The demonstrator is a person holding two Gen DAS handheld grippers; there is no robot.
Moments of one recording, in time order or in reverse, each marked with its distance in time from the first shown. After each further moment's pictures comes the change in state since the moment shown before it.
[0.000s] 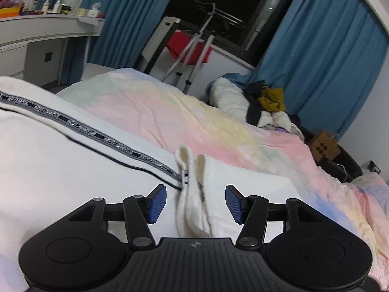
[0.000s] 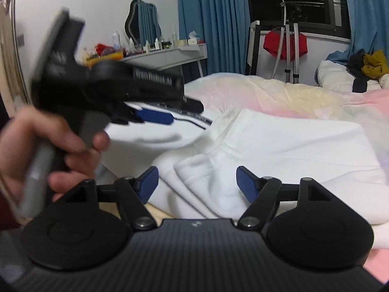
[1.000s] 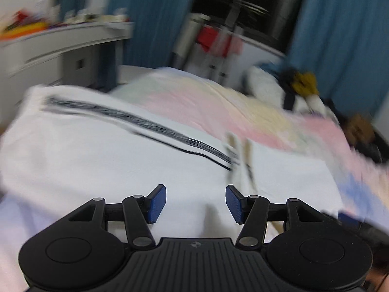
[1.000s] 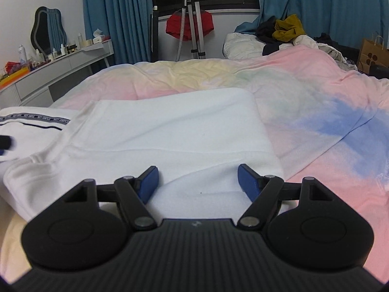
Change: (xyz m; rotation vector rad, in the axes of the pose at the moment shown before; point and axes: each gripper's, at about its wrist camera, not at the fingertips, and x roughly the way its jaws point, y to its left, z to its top) left arm -0.069 0.035 -0.006 -0.045 0.025 0.247; right arm 0.015 -0.104 -0.016 0.200 0.052 -0.390
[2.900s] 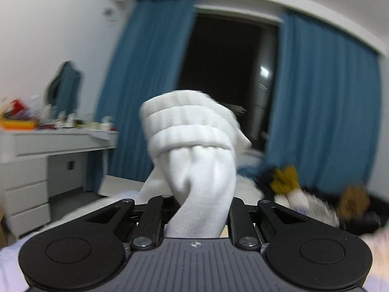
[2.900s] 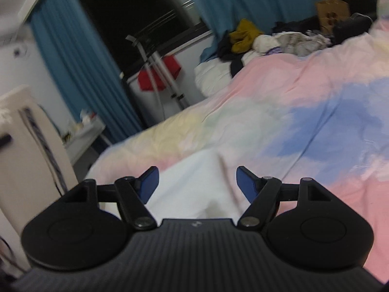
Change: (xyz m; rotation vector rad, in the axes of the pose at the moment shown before) left arm -0.013 -0.240 0.014 0.217 -0.533 -0.077; right arm -0.064 -0.108 0.049 0.465 -0.173 0.061
